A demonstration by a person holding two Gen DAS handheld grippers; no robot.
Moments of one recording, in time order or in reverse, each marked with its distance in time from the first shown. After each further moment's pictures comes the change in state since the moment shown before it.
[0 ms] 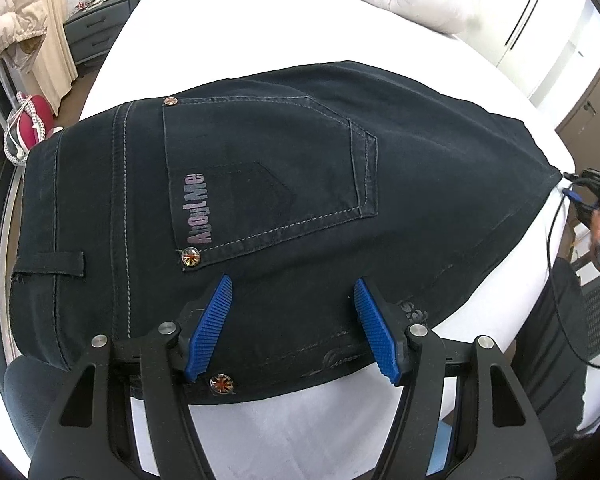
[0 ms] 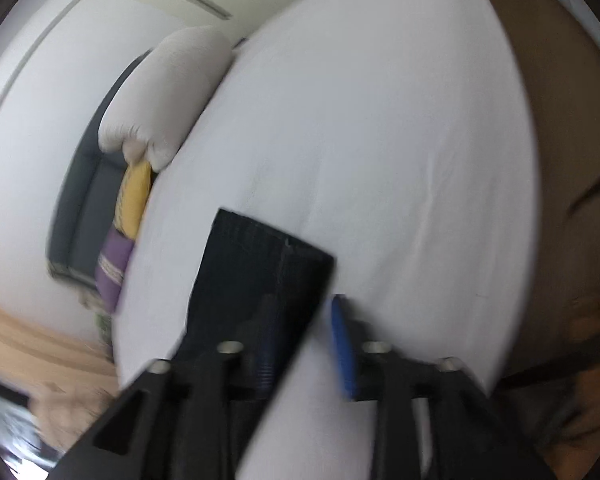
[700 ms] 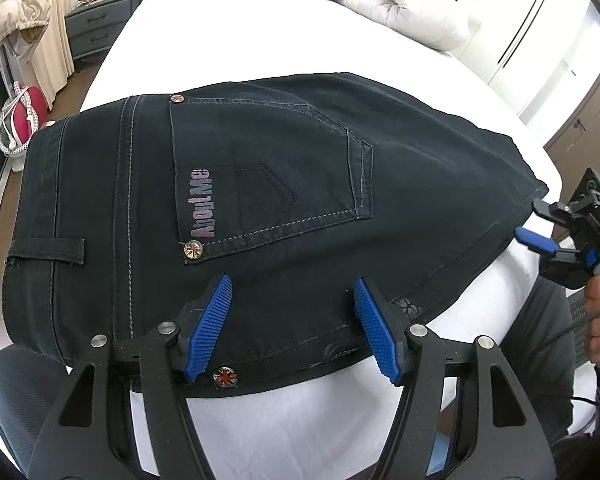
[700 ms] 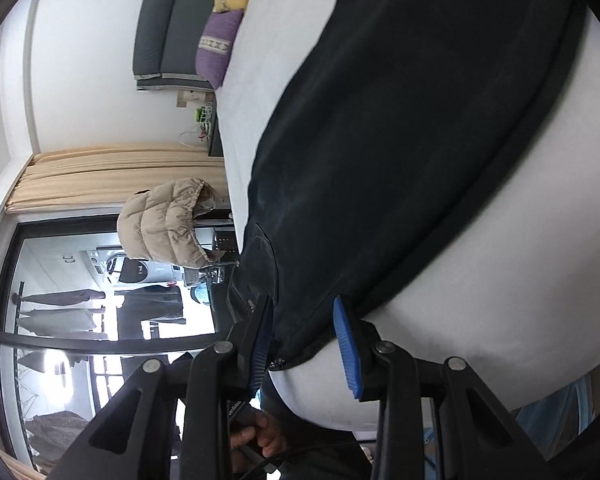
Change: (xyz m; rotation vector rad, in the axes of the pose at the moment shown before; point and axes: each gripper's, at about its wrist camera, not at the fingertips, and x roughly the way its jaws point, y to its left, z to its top) left arm -0.015 0.011 -0.010 -0.041 -0.037 -0.058; right arm 0.053 0.122 -0.226 -0.068 0.768 0.421
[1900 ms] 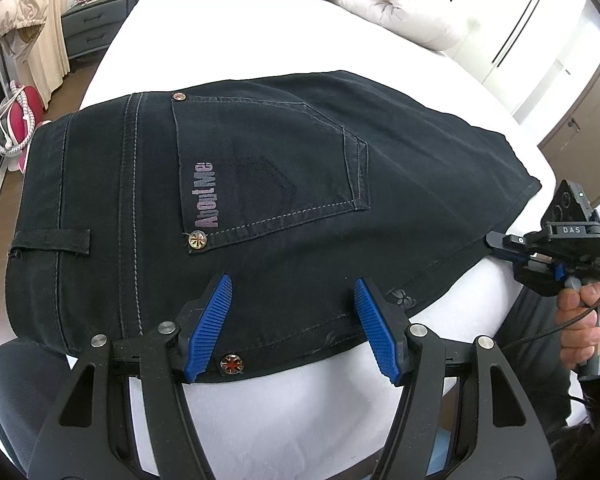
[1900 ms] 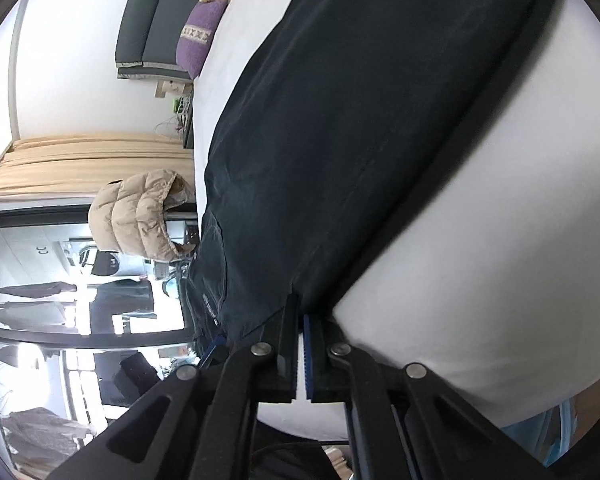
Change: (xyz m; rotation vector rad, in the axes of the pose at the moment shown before) left arm -0.001 0.000 0.000 0.003 0.003 -0.014; right arm 0.017 -0.022 -0.006 -0.020 0.012 -0.087
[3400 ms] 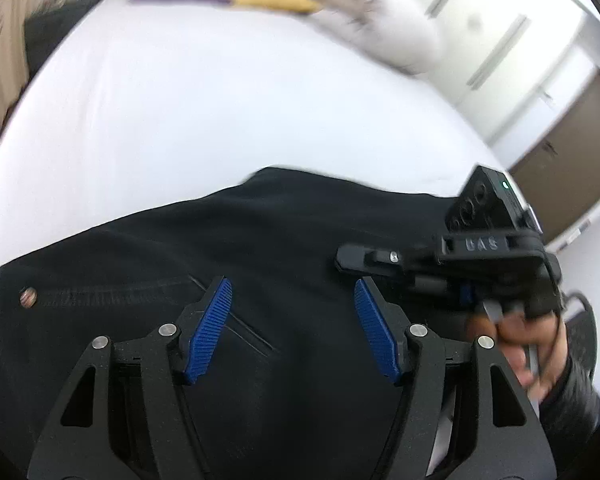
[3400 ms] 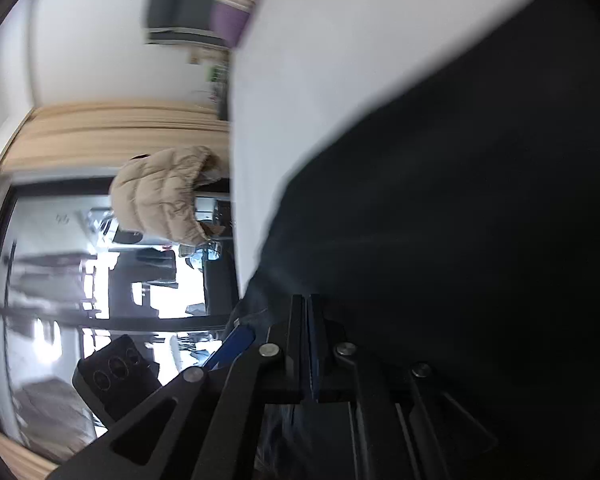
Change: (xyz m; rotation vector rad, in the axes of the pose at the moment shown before) left arm 0.084 -0.056 0.141 -0.043 0.007 -0.137; right arm 0.130 0.067 0.150 -0.083 0.131 0.084
